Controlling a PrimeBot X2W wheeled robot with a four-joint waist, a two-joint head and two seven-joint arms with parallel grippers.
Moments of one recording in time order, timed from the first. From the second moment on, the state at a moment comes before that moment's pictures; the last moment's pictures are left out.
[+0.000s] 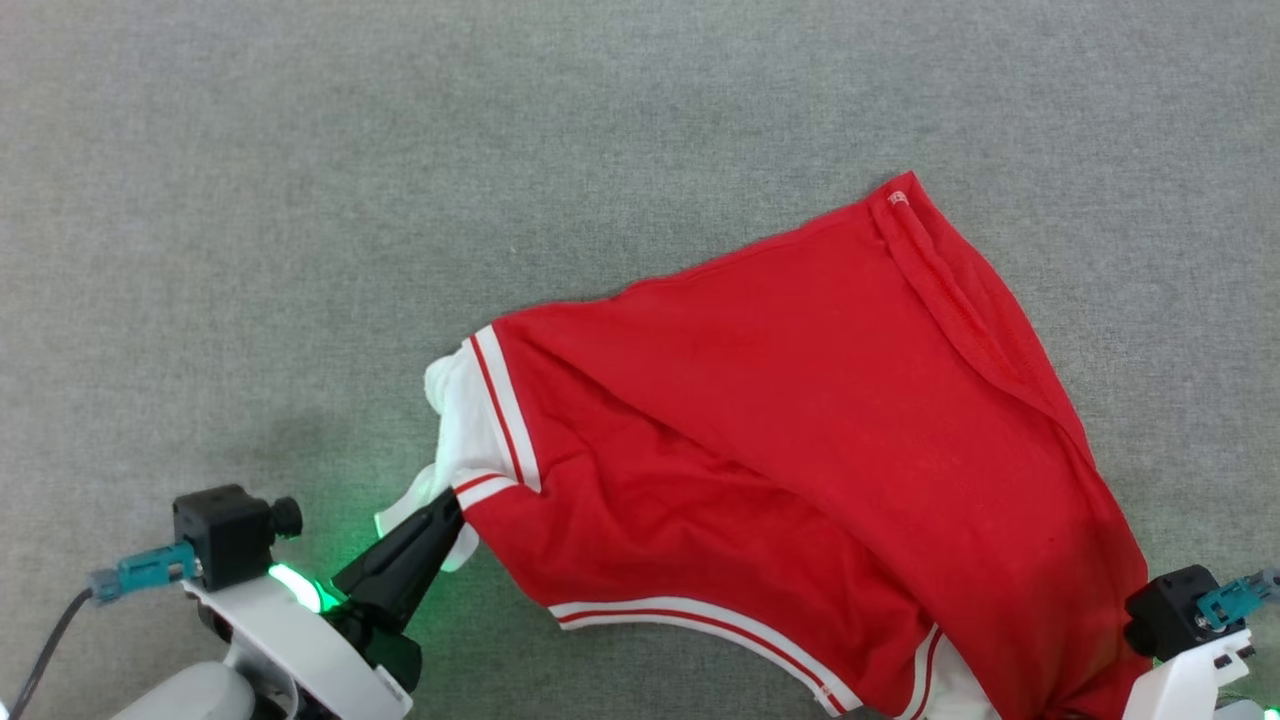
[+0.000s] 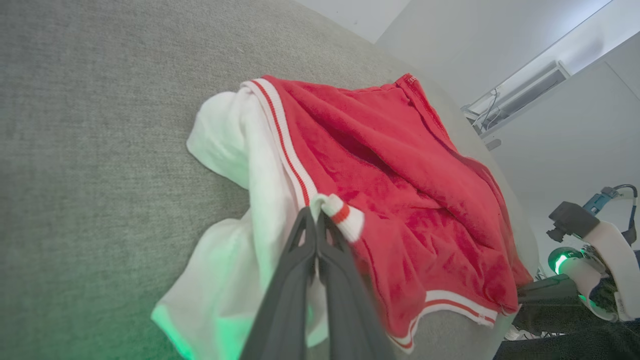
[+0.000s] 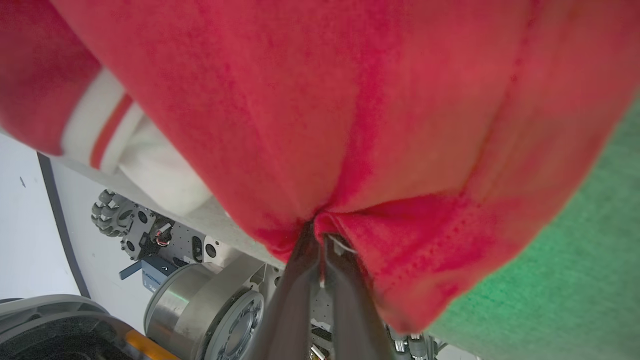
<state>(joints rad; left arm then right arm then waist) -0.36 0.83 -0.81 -0.08 -1.22 -0.09 -0.26 0.14 -0.39 0.06 -0.33 0.67 0.13 1.06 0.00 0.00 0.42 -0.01</state>
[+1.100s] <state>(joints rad) -0.46 0.73 -0.85 -0.04 -1.18 -0.12 -0.24 -0.76 -0.46 0.25 0.07 0.55 0.13 0.94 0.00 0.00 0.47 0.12</state>
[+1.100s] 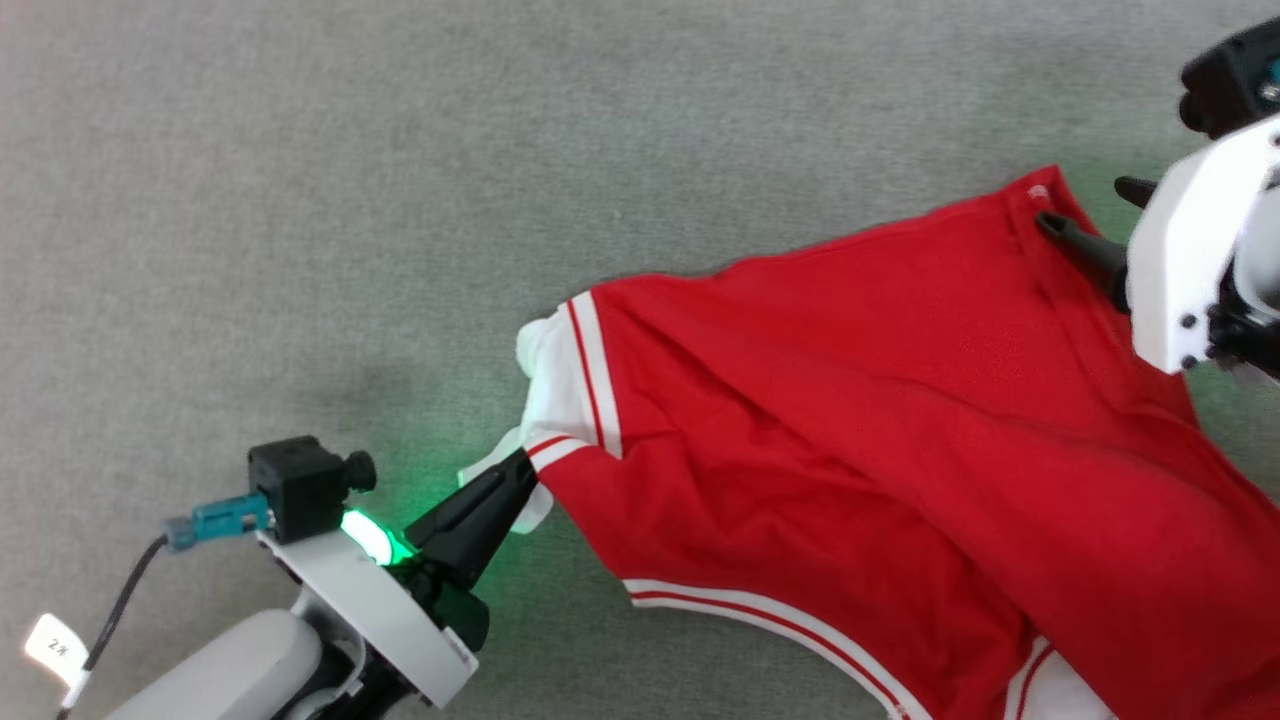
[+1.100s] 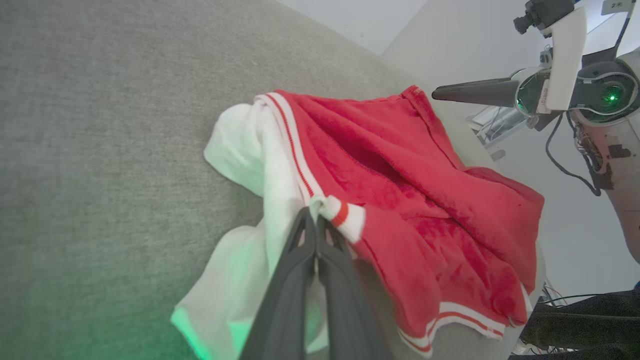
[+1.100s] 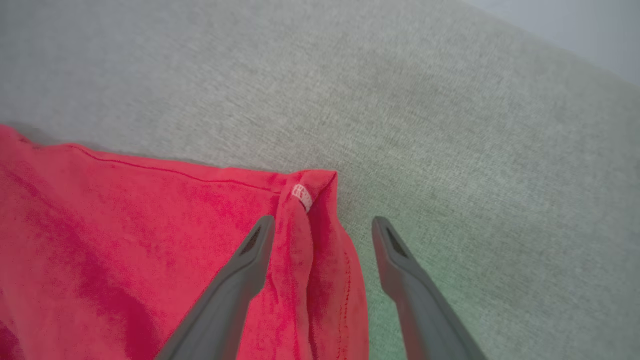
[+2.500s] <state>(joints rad) -1.62 0.56 -0.67 0.56 -1.46 -0.13 -0.04 -1.54 -0.26 -0.29 0.75 0.37 0.13 0.07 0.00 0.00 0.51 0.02</state>
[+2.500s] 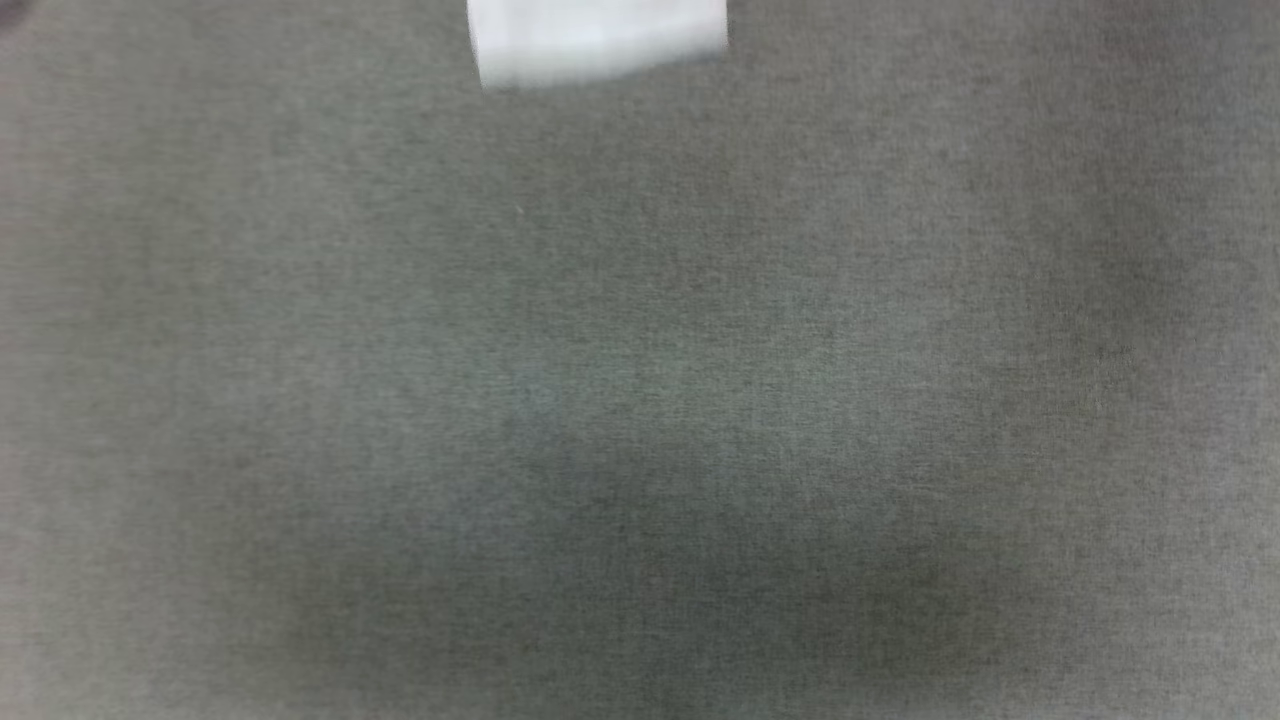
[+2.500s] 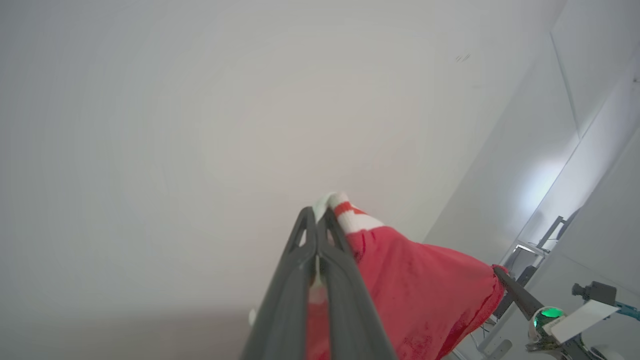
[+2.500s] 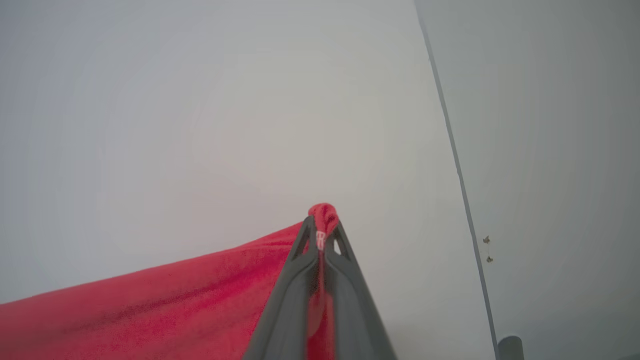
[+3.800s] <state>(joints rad) -0.43 0.63 -0.53 -0.17 -1.41 -0.13 -0.26 -0.29 -0.38 -0.18 -0.11 0.74 0.13 0.46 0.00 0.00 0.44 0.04</state>
